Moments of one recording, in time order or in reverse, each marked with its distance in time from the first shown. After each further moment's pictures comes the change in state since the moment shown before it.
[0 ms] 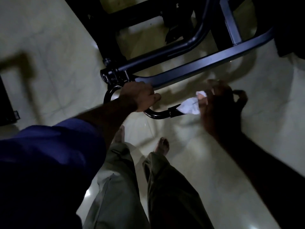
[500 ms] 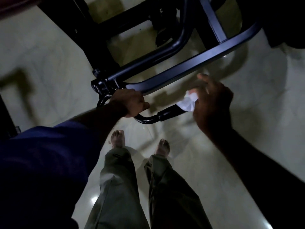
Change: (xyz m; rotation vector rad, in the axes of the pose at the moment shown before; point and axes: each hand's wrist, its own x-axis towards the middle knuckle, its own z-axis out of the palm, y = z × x) left_hand -0.009 0.006 -0.026 0.309 -0.117 0.211; right_hand -0.007 0.003 -0.021 0.123 0.339 -0.022
